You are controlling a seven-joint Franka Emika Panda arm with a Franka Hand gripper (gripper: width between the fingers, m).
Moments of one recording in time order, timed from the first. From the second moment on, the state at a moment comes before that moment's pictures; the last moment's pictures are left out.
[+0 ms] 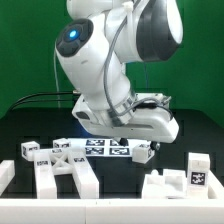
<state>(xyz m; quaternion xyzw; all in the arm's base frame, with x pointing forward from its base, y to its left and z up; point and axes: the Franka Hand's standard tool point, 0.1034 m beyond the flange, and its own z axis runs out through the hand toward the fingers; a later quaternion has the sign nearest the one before) 0.407 0.044 0.032 -0.89 0.27 0.33 0.16</state>
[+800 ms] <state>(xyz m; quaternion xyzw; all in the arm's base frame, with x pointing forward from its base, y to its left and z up) 0.403 0.039 0.015 -0.84 0.32 0.40 0.18</state>
